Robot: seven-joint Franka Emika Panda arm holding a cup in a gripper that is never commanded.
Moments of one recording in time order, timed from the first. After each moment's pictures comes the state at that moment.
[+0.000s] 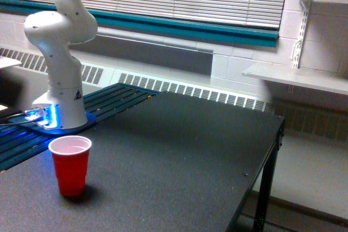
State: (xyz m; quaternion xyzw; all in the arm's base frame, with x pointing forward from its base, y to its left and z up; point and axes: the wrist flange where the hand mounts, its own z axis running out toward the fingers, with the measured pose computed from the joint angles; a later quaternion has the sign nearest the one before) arm 0.581 0.009 0.669 -0.85 0.34 -0.37 0.17
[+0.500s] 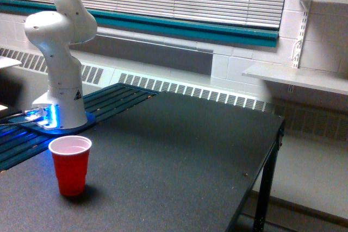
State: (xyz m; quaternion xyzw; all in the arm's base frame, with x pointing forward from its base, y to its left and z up) arm 0.578 0.006 0.654 -0.85 0.34 -0.36 0.18
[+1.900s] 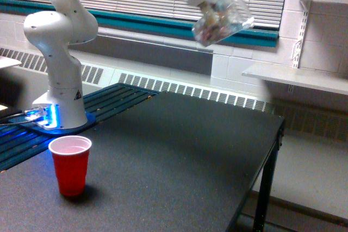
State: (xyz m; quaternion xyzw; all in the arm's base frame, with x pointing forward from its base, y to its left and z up) arm 0.501 -0.080 0.501 -0.87 0.40 -0.29 0.04
